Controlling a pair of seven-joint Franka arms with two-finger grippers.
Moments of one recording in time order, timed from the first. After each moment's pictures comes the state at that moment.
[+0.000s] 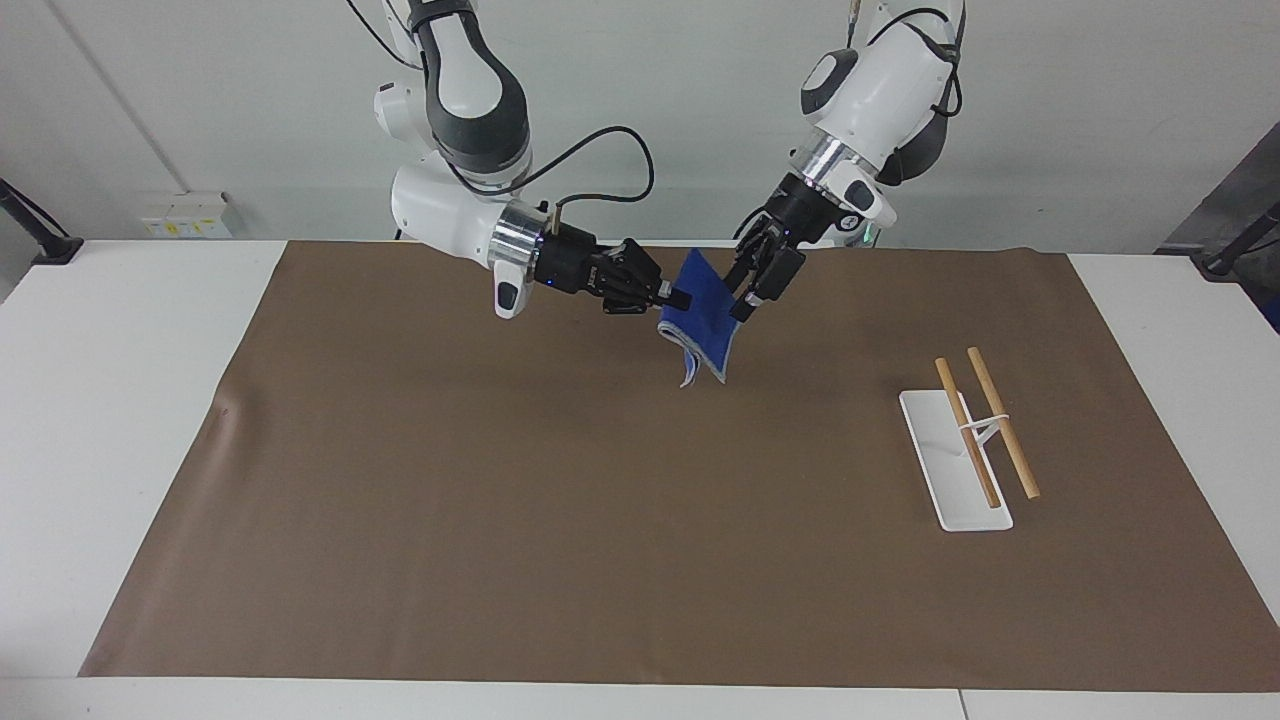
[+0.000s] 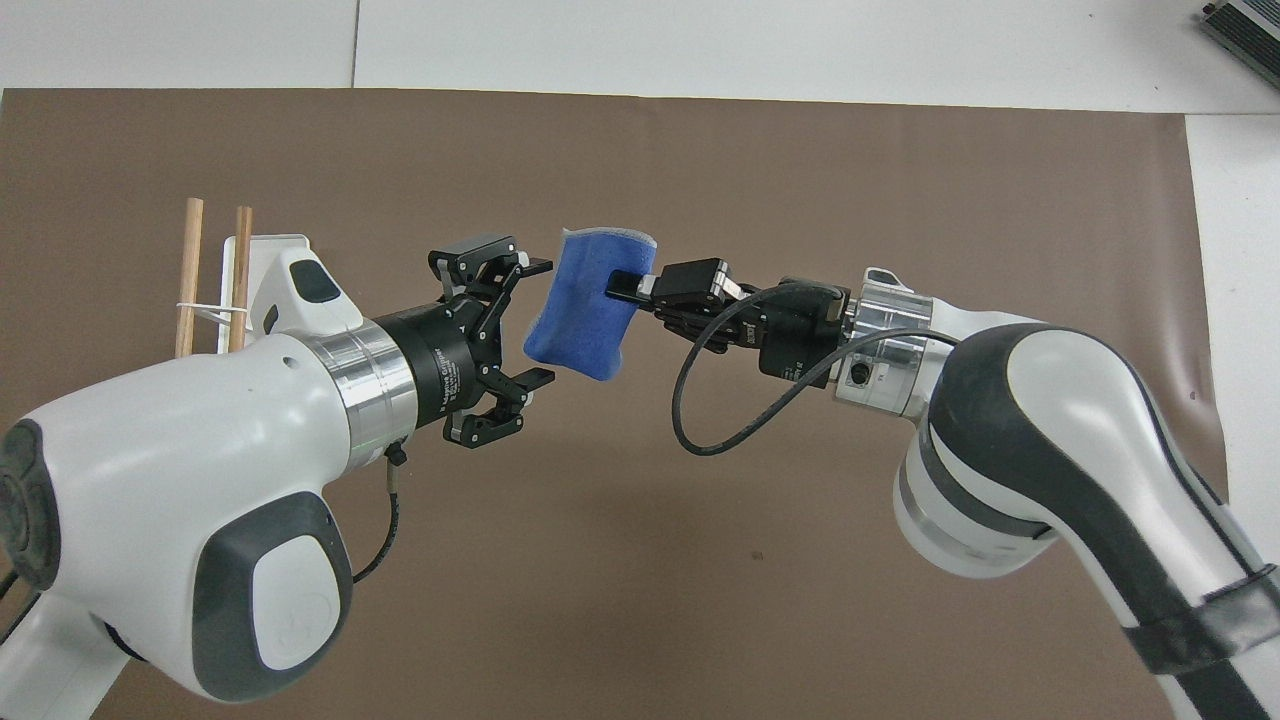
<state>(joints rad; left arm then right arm) -0.48 -0.14 -0.07 -2.08 -0.57 2.58 -1.57 0.22 0.04 0.17 -1.99 1.67 2.29 -0.30</state>
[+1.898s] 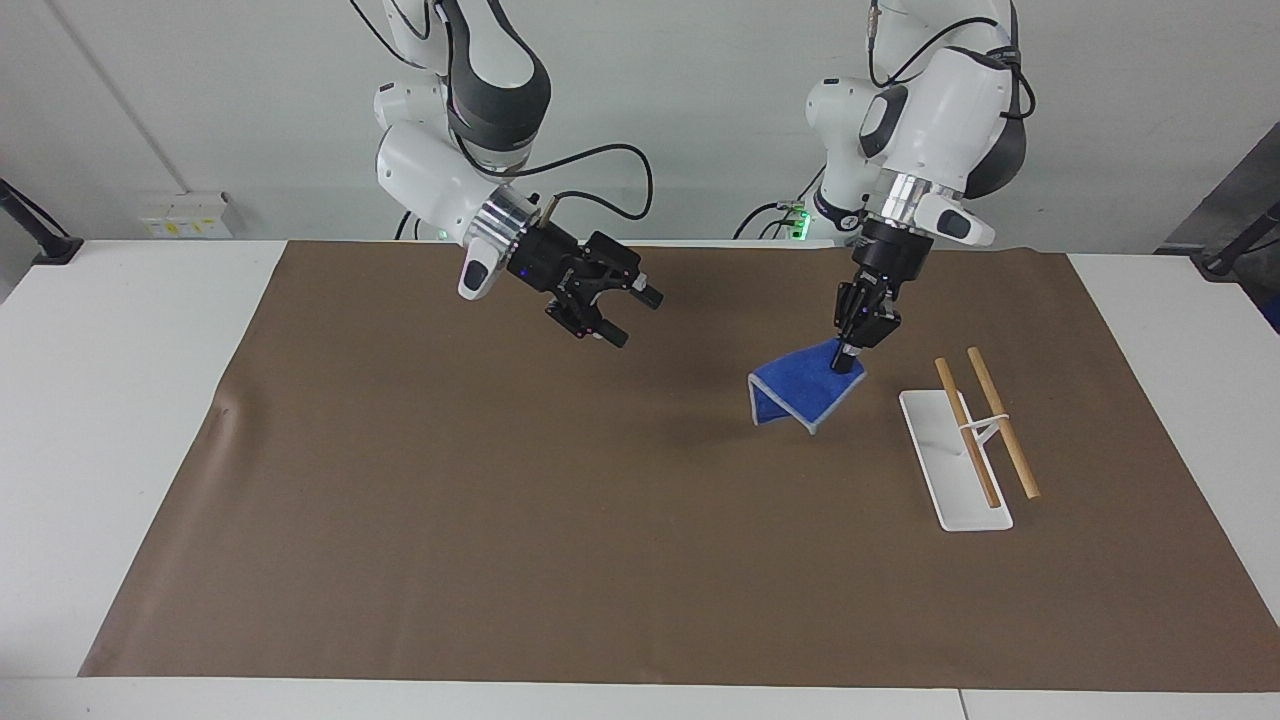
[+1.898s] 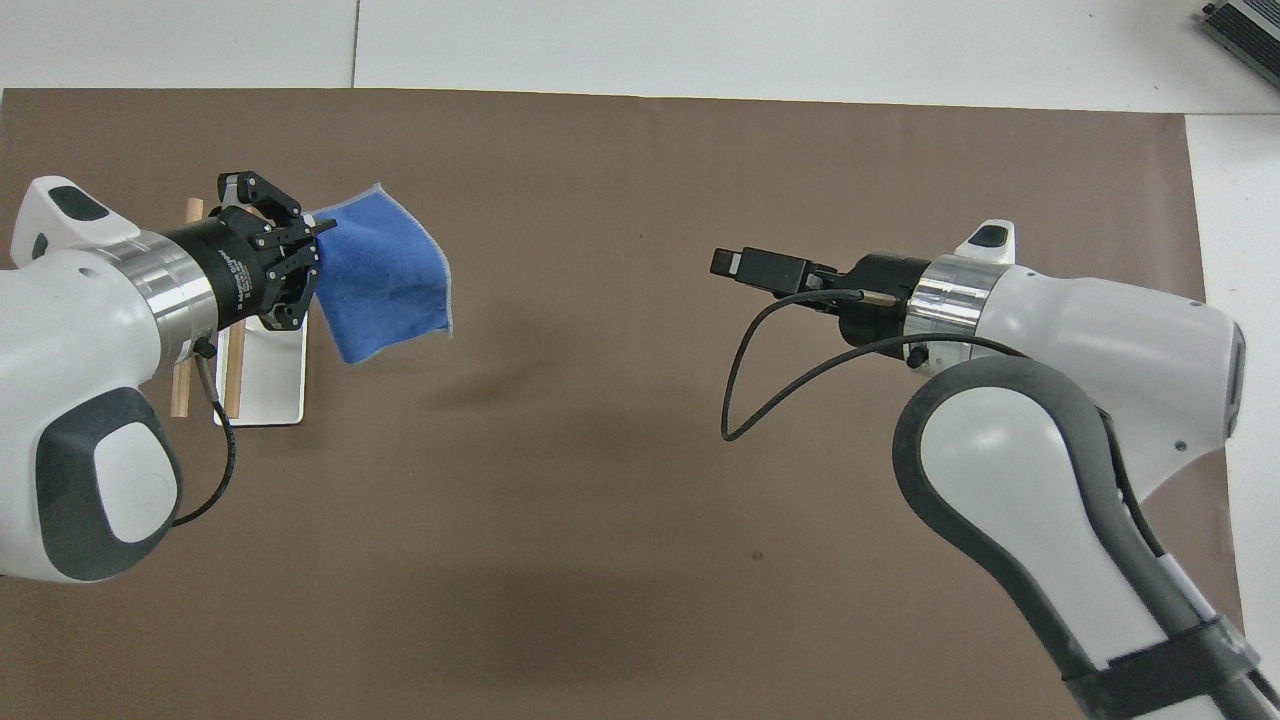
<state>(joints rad) -0.19 -0.10 -0.05 -2.09 -0.24 2.60 -1.65 0.14 0.01 0.16 -2.01 0.89 2.48 -0.17</state>
